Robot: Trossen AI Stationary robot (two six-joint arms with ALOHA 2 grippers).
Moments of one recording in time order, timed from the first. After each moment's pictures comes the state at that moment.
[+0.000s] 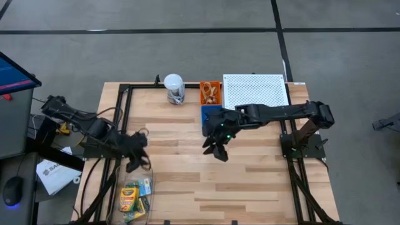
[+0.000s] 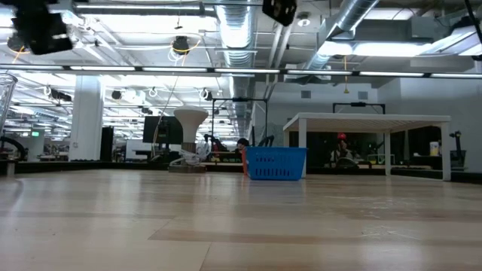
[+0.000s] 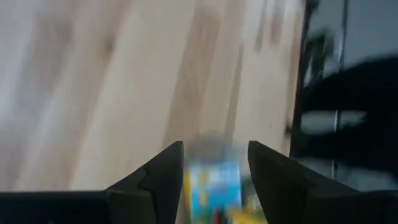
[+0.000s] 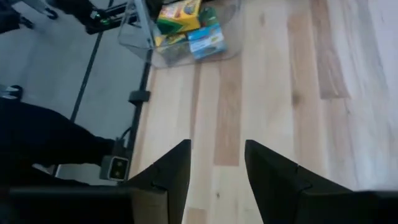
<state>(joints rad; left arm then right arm) -0.48 0.83 0.77 -0.83 -0.04 -0.80 0.09 1.66 1.58 -0.69 -0.31 0.25</state>
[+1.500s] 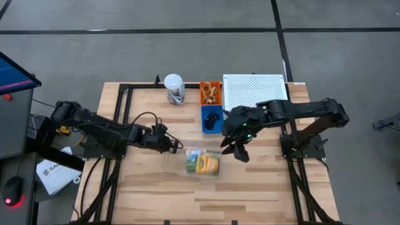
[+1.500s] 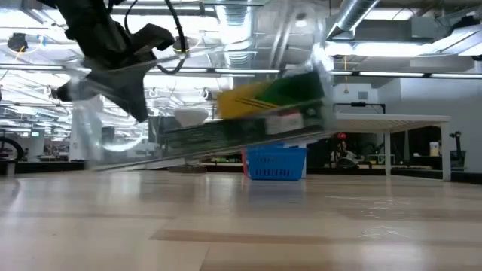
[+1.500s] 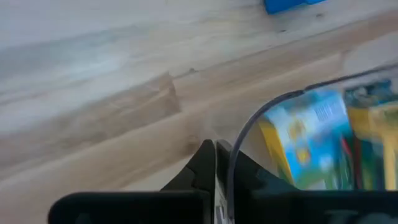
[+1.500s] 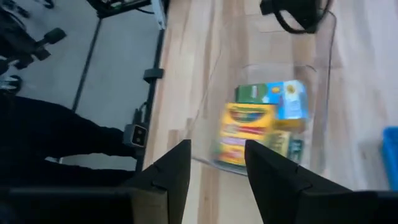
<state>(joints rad) -0.23 1.29 0.77 -0.53 -0.32 -1.42 0.15 1.48 1.59 -0.92 -0.24 0.28</state>
